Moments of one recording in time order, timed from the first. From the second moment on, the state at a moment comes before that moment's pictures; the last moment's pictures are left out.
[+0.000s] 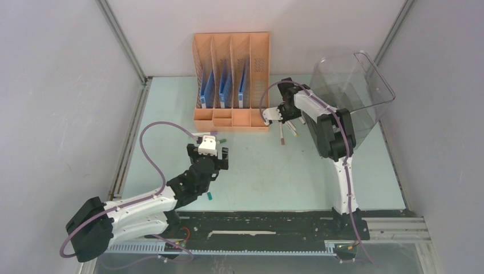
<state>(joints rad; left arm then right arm) -0.89 0.95 0.34 0.27 -0.76 -0.22 0.33 2.33 1.93 -0.89 0.04 -1.59</state>
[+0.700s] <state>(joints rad) -0.89 0.93 0.34 0.27 -0.76 -0.22 0.51 1.94 1.41 -0.81 -0.08 -1.32</state>
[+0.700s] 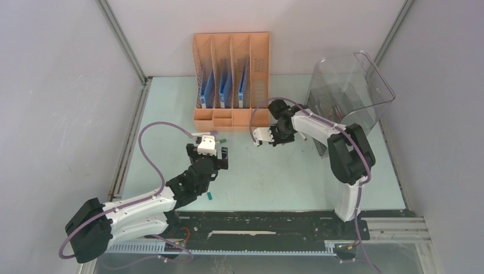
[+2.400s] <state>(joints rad) -0.89 0.93 0.34 0.27 -0.76 -0.22 0.31 2.26 1.84 -0.95 0.08 -1.65</state>
